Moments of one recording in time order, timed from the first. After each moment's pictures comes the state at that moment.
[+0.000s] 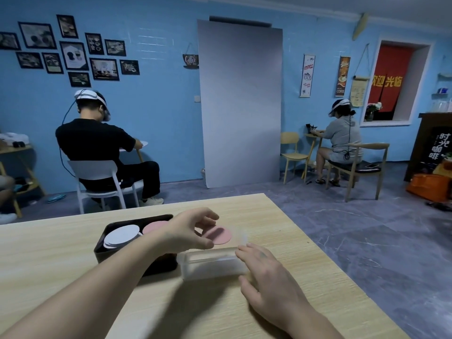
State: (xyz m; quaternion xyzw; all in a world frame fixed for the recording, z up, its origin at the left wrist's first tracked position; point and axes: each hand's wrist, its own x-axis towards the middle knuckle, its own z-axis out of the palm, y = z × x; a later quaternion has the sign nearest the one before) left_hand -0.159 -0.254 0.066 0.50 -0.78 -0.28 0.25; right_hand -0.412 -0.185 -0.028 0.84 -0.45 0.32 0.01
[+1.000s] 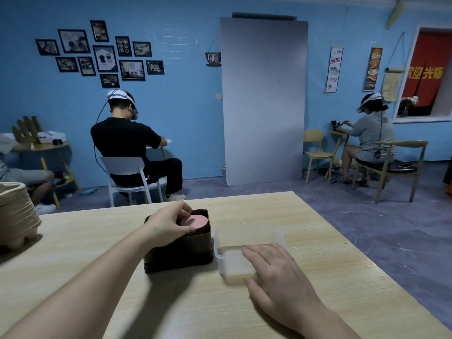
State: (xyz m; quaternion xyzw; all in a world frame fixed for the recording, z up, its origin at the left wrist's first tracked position) left_hand -0.044 -0.246 0.055 0.65 -0.69 -0.14 0.27; right_hand -0.359 -0.186 -0.029 0.86 -0.42 0.28 0.09
